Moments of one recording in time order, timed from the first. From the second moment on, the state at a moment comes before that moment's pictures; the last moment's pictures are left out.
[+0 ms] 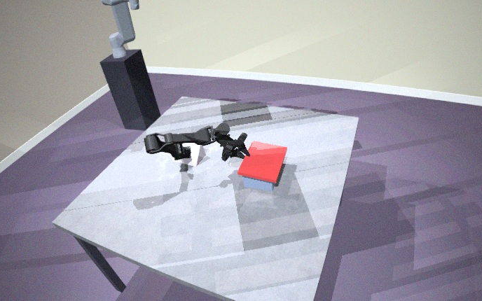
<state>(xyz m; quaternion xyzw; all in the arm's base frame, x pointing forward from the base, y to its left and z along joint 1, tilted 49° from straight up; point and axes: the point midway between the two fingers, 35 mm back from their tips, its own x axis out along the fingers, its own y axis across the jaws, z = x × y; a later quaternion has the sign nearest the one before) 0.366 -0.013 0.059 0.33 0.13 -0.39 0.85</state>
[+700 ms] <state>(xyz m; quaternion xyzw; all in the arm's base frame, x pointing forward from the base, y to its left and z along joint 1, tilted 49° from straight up) 0.373 0.005 0.075 0.33 0.13 -0.38 0.85</state>
